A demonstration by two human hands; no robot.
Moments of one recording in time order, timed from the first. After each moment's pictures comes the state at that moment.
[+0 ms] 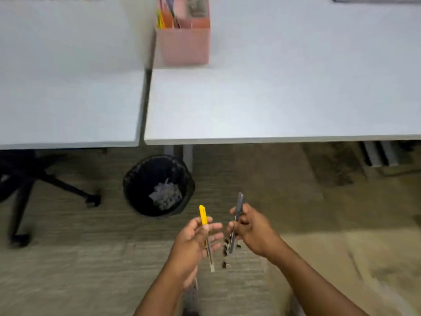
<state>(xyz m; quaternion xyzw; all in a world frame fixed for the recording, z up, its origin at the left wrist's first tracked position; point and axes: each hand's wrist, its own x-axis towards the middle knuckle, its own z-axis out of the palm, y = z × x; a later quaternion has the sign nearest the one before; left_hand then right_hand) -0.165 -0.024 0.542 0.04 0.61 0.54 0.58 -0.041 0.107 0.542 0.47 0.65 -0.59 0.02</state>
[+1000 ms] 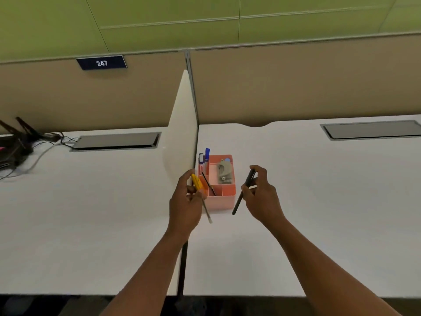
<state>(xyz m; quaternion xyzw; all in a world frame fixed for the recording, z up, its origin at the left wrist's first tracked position) -0.432 0.234 0.819 0.26 0.77 0.55 0.20 -0.297 0.372 0.795 0.43 0.78 -0.38 -0.25</state>
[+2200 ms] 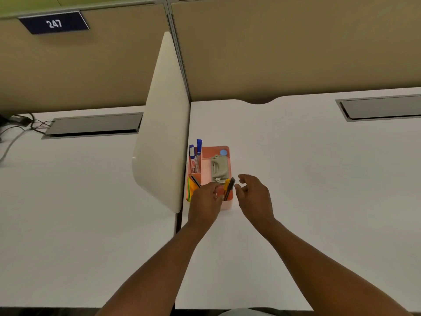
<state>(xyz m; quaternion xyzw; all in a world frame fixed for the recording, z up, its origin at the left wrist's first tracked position) -0.448 0.344 0.730 0.36 0.86 0.30 0.21 -0.340 0.434 0.723 0.47 0.79 -0.34 -0.17</state>
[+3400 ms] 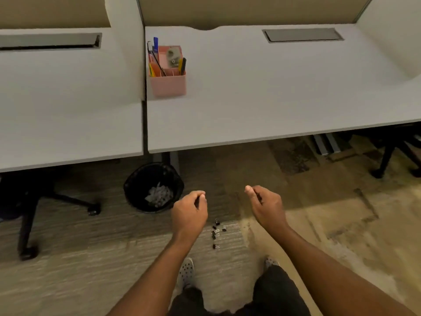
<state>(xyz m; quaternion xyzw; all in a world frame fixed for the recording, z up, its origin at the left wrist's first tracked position) -0.141 -0.041 0.694 0.35 0.83 0.38 0.22 0.040 0.070 0.692 0.53 0.77 -0.31 -0.18</state>
